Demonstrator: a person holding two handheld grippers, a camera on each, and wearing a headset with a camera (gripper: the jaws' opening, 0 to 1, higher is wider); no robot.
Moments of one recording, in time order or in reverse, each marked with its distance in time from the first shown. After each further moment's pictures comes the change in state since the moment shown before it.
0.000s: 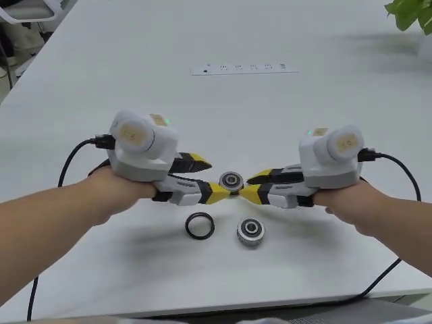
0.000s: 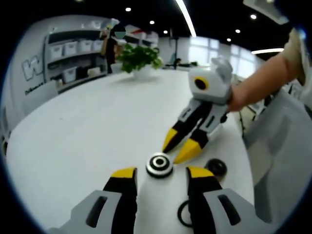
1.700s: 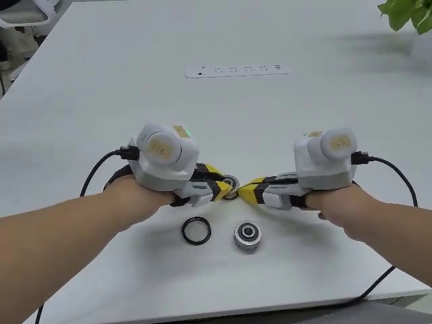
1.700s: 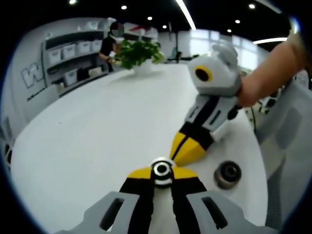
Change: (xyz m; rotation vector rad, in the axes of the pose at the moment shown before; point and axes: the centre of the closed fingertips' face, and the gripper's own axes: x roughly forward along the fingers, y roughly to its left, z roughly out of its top) left arm 0.027 0.004 -0.003 0.060 0.045 0.063; right arm -0.001 0.004 0.000 0.149 -0.028 -0.014
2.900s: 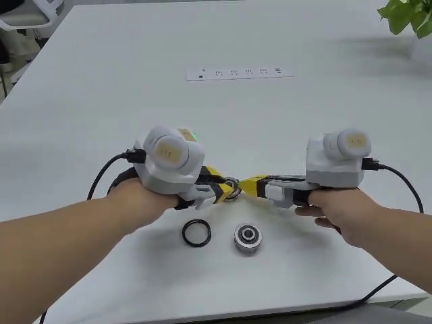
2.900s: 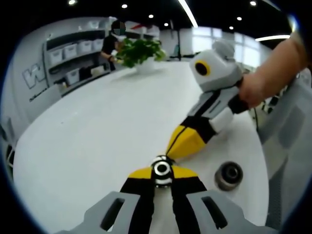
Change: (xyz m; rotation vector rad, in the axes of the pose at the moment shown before) left arm 0.002 0.003 -0.001 0.006 0.020 0.030; right arm -0.006 0.003 0.019 0.193 -0.126 0.012
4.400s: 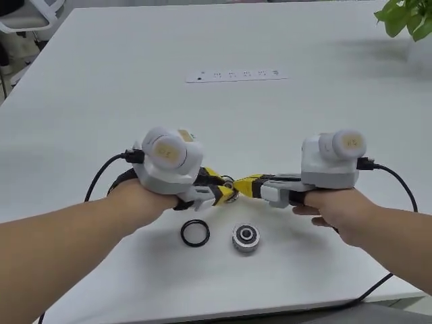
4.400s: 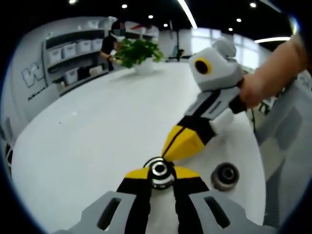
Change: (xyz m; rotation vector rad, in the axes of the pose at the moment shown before) left arm -0.001 -0.007 0.002 0.000 -0.005 -0.029; right arm 0.004 -0.002 0.005 -0.052 -0.008 0.021
